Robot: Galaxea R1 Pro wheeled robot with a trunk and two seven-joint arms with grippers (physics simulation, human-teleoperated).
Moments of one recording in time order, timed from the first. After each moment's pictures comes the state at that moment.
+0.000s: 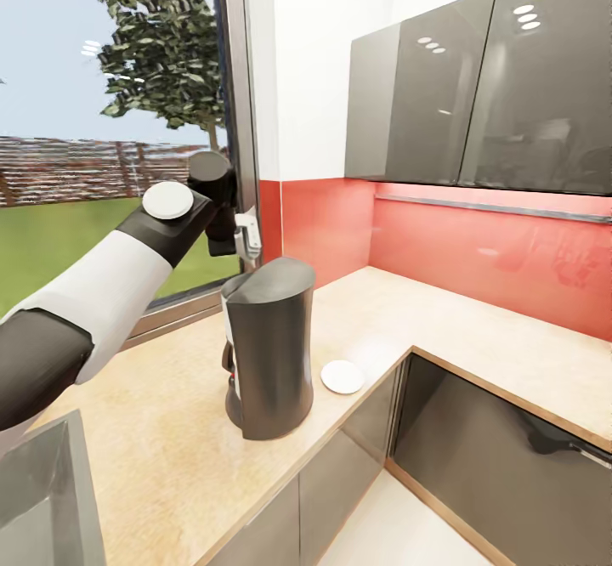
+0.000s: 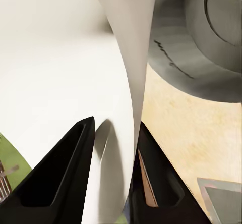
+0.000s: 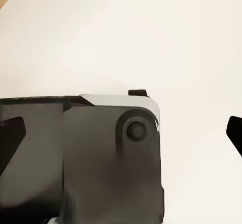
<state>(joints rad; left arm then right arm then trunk) -1.57 0.01 -0.62 -0.81 -1.31 0.65 -1.56 0.00 0.03 -0.02 -0.25 -0.02 -0.10 -0.02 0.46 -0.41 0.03</state>
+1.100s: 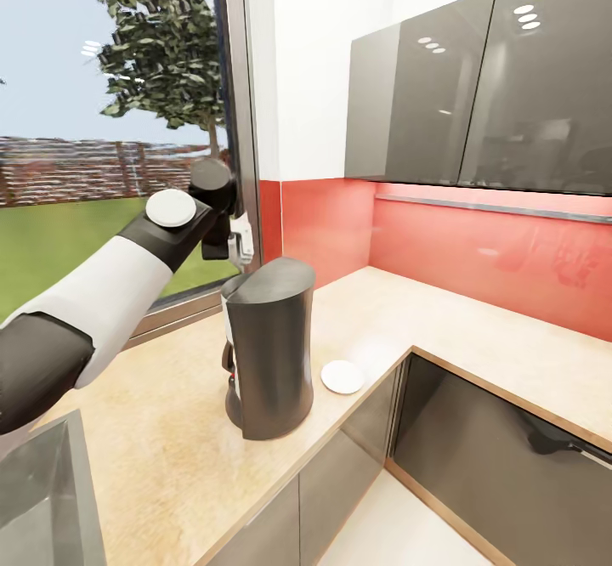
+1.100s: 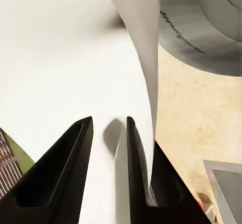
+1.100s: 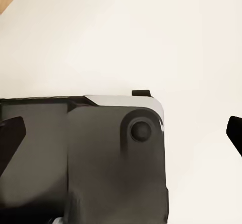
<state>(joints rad) -1.55 0.01 -0.63 -0.79 -1.38 0.62 -1.56 0.00 0.04 -0.02 -0.25 -0.01 -0.10 -0.02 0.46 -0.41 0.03</state>
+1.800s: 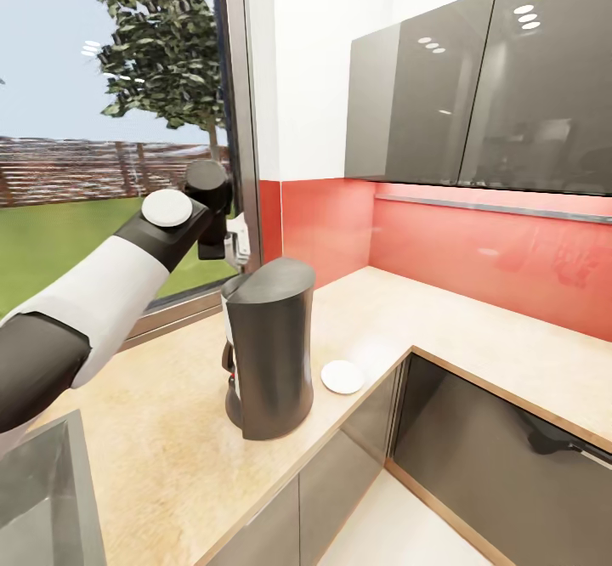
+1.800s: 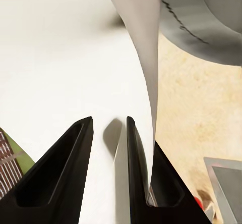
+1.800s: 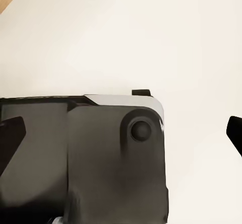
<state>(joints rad) -1.55 0.02 -0.63 -0.79 -1.38 0.61 -1.56 0.00 0.04 -0.02 -0.24 -0.01 -0.10 -0.02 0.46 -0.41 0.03</state>
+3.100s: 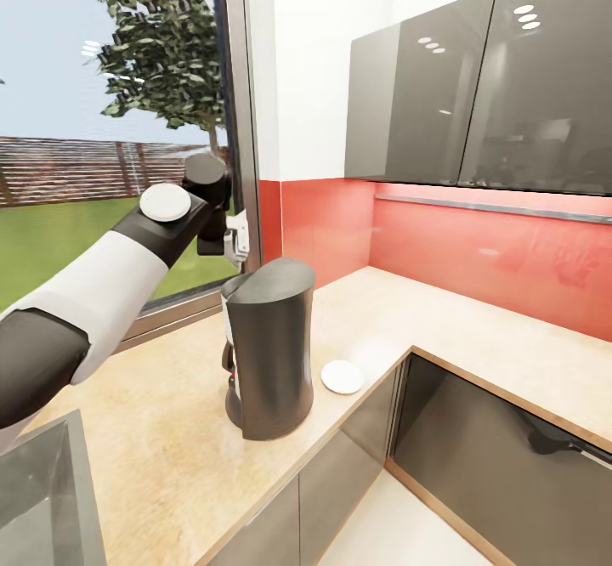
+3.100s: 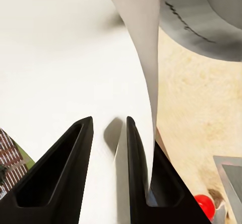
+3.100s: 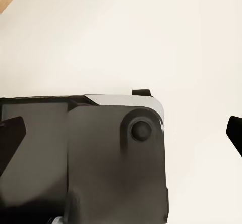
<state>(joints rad) -1.57 0.02 -0.62 -0.79 -1.37 0.56 -1.56 0.00 0.04 -0.02 -0.24 -0.01 -0.10 -0.02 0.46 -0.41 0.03</state>
